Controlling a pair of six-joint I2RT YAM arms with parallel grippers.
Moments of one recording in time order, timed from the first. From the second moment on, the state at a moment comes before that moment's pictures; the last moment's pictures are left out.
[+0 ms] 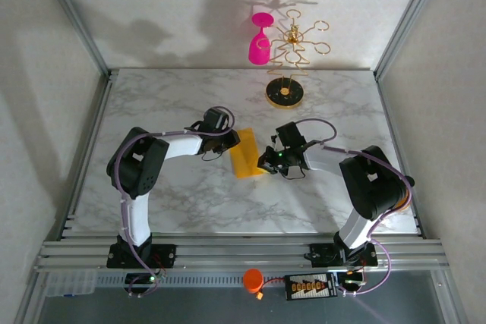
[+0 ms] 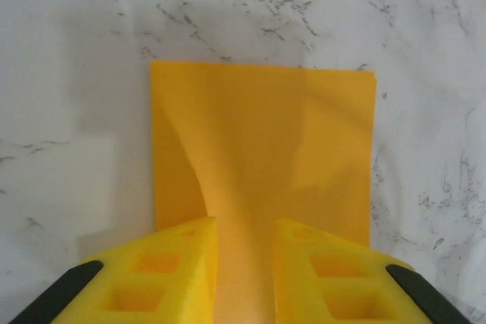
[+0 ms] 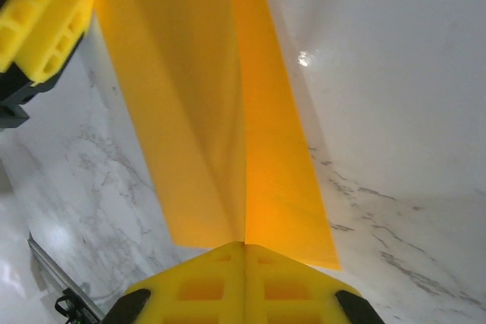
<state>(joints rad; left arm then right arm) -0.49 1.98 1.14 -0.04 0.18 -0.92 0.54 1.70 0.86 -0.18 -0.51 0.82</state>
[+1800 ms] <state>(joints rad) -0.49 1.98 1.09 0.04 0.20 -0.94 0.63 1.93 1.02 0.02 -0.47 0.91</state>
